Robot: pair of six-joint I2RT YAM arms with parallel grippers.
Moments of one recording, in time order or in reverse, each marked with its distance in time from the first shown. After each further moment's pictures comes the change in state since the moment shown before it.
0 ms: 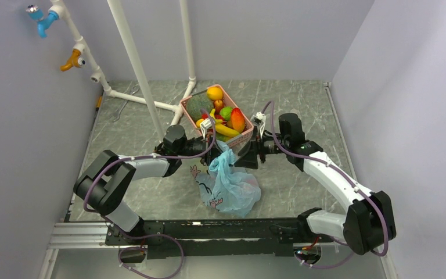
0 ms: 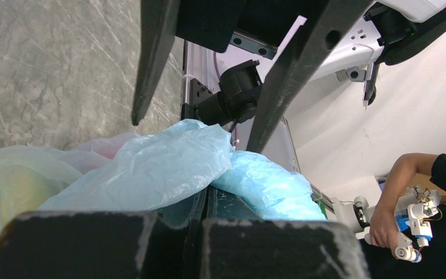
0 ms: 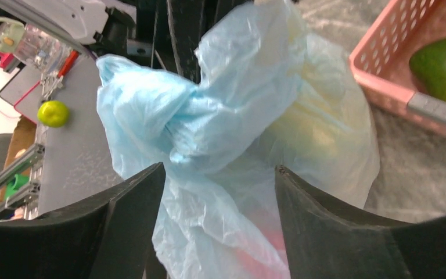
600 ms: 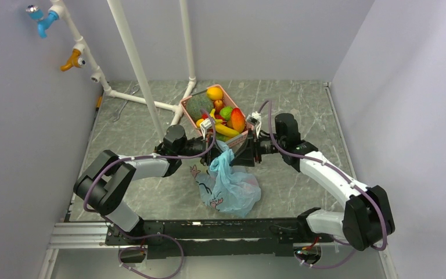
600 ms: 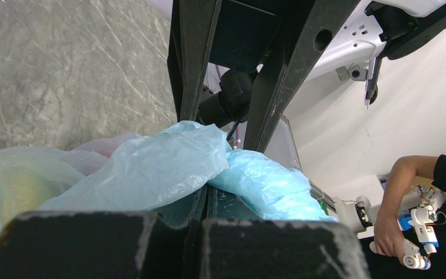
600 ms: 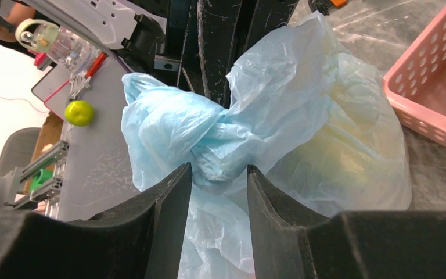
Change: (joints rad) left arm 0.000 0.000 0.000 0.000 0.000 0.008; right arm 0.024 0.024 -0.017 0.085 -0.054 0.077
